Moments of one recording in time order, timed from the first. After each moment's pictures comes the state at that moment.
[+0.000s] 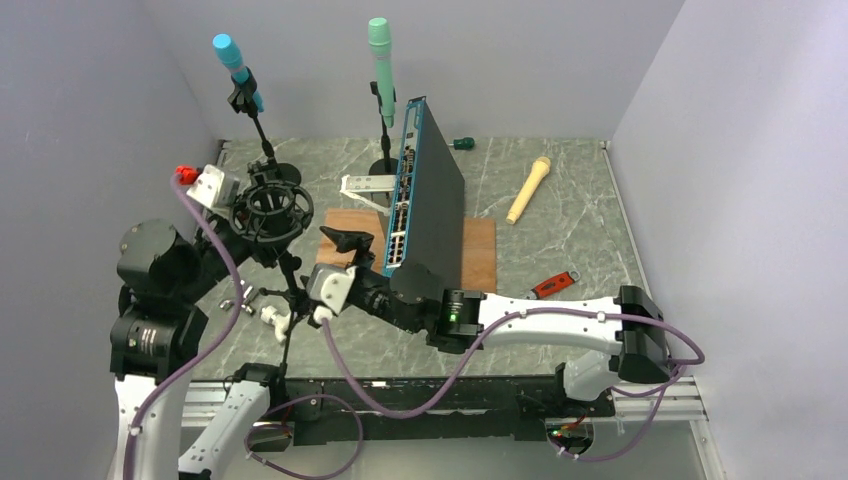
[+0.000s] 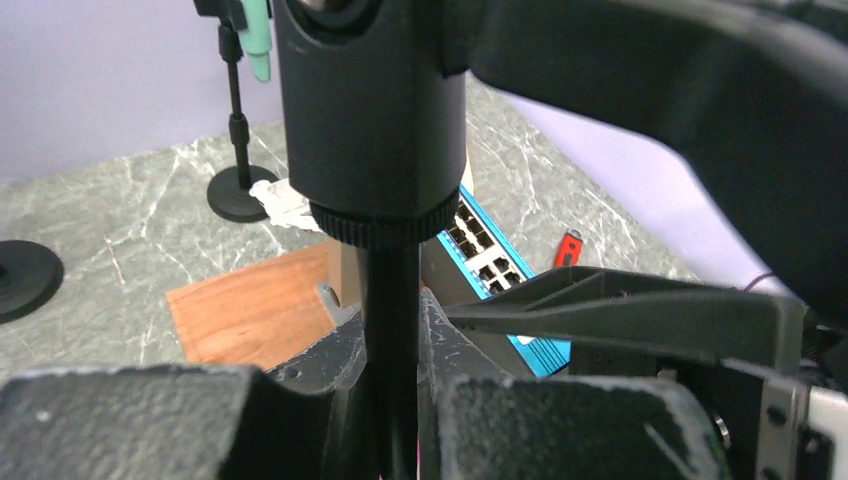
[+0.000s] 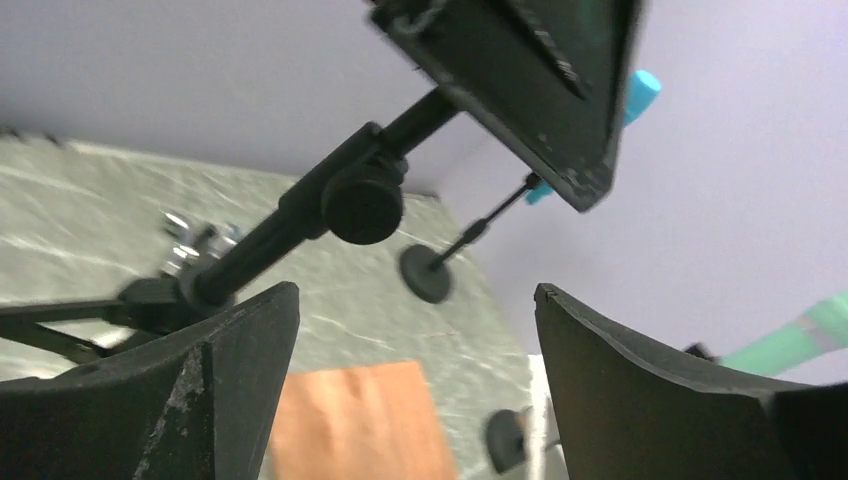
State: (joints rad) left arm -0.13 0.71 1.28 -0.63 0.54 -0.22; right arm 1.40 1.52 1.23 0.41 0.28 -0.78
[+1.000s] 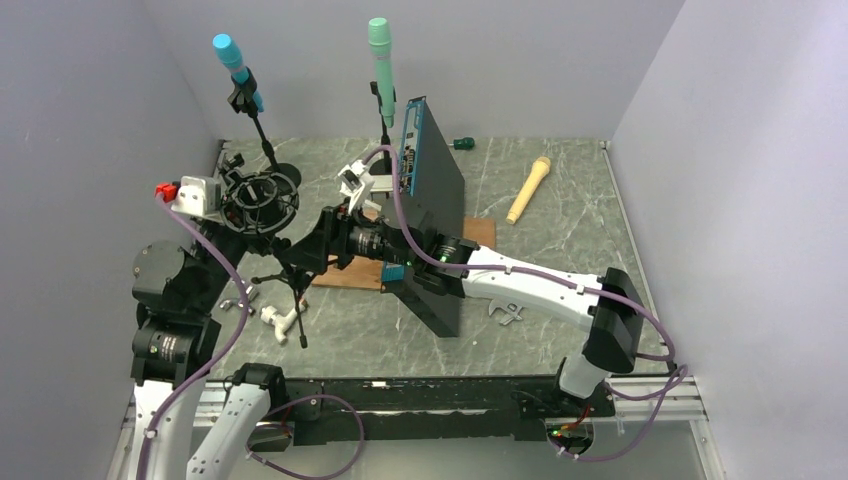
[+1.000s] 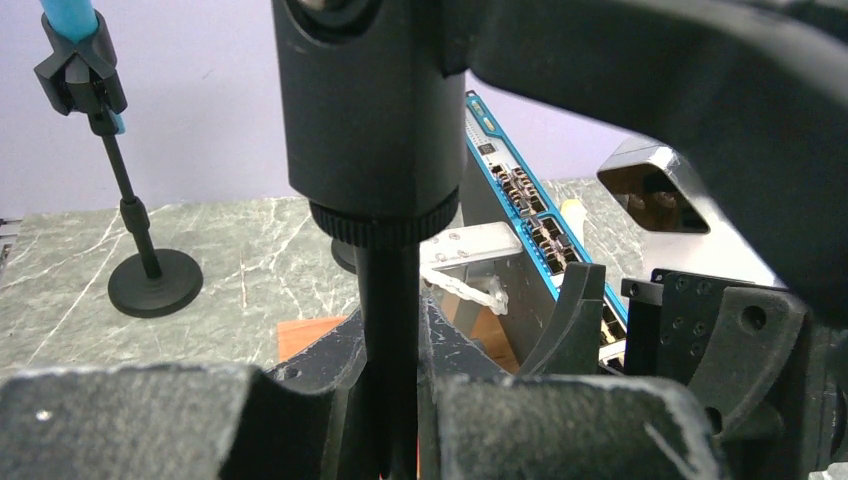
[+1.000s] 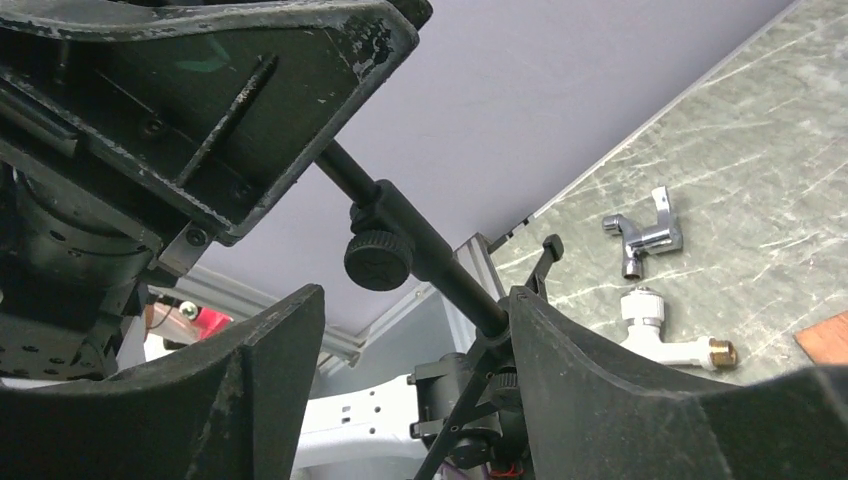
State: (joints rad) left arm -0.13 0.57 1.05 -0.36 0.21 -0.25; right arm 1.13 1.63 1.42 0.23 -0.21 0.76
